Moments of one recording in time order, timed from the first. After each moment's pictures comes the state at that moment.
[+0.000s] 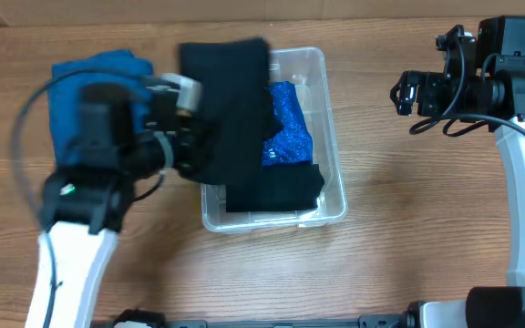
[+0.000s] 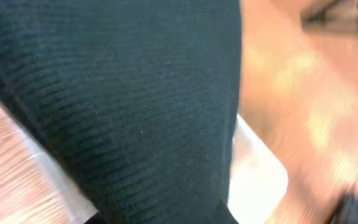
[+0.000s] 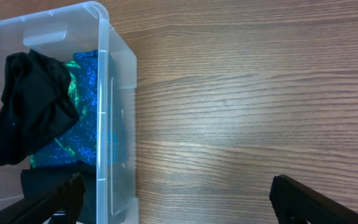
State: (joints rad) left arm -0.17 1.20 1.28 -0.78 0.53 -0.02; right arm -0.07 1.58 1.69 -1.15 -0.26 0.01
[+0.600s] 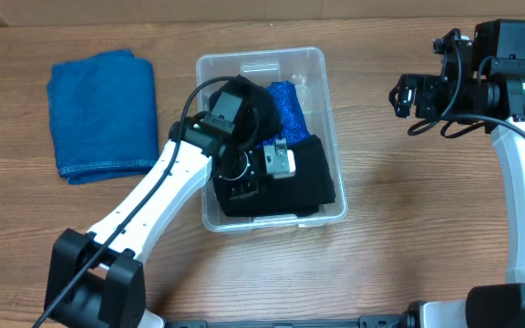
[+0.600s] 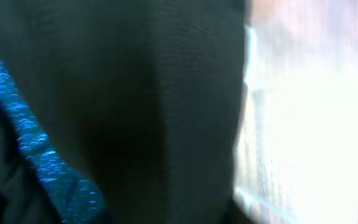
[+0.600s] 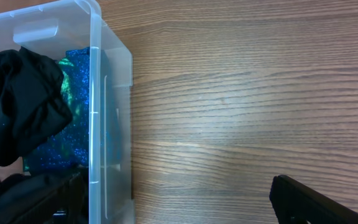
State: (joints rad) left arm -0.46 1.69 1.28 -0.90 0.40 0.93; right arm -0.07 1.58 1.65 -1.12 -0.25 0.01
